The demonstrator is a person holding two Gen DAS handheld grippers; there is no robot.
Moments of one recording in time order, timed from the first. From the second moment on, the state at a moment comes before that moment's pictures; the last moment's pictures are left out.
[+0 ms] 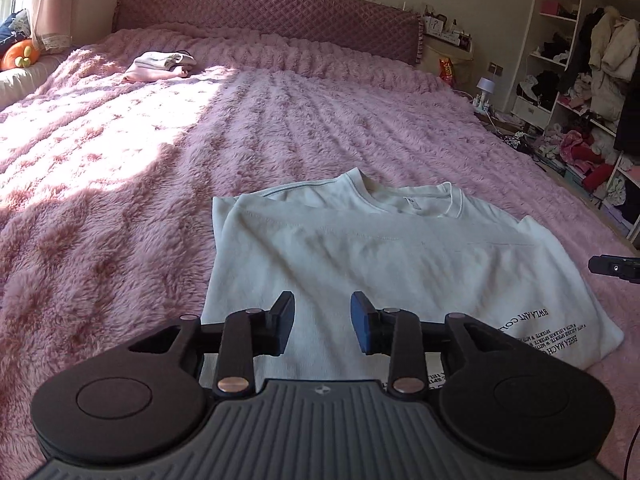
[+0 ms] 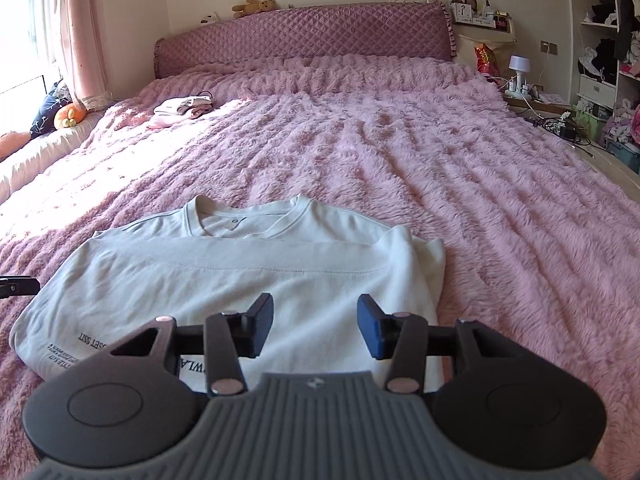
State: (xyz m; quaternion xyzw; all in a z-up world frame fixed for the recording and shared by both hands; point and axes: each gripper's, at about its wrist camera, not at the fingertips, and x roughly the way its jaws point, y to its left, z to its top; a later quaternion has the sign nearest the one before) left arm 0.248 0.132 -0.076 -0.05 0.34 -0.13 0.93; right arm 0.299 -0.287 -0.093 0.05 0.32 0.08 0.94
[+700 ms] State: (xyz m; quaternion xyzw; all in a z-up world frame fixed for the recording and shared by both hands) left arm 0.229 0.161 -0.131 -0.09 0.38 -0.10 0.91; right arm 0.268 -0.269 -0.125 0.03 0.37 0.06 0.93
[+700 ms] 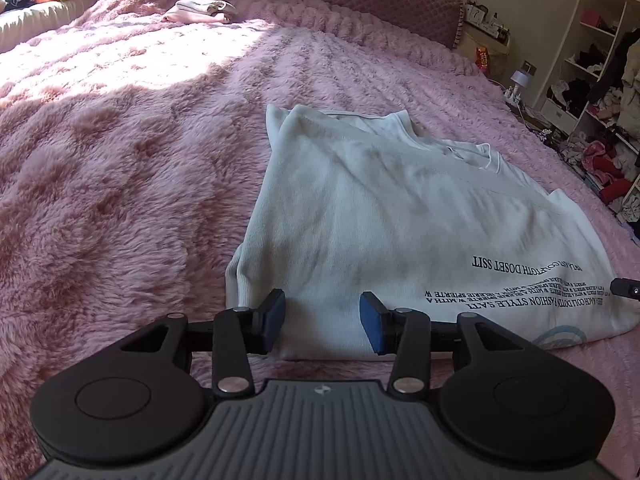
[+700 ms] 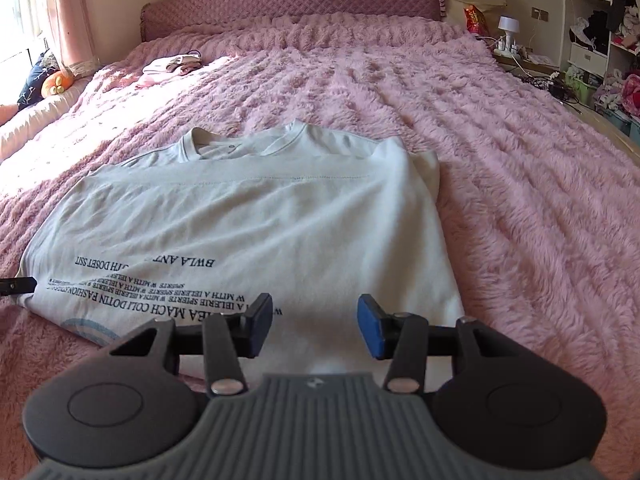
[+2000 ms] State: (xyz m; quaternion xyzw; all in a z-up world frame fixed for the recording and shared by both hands) left arm 0.201 0.162 -0.107 -0.16 0.38 -0.04 0.91; right arm 0.350 -0.136 -0.151 -0.16 0.39 0.09 0.90
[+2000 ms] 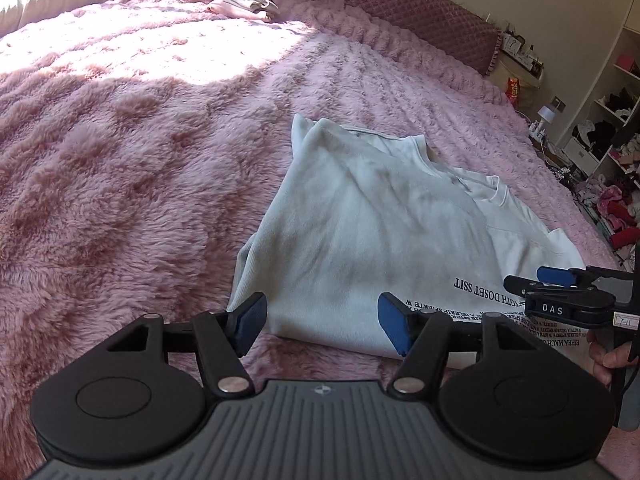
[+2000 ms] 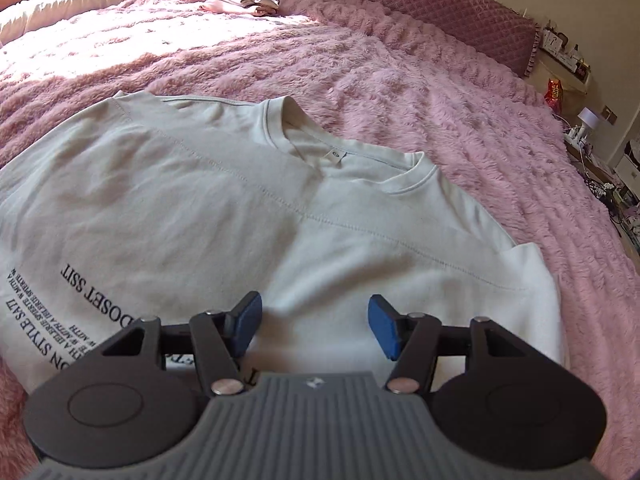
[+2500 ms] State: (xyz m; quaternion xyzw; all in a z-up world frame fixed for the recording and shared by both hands) left arm 0.174 0.166 -0.093 -0.17 0.39 -0.04 0.90; right arm 0.243 -0.134 -0.153 -0.15 0.40 0.12 0.89
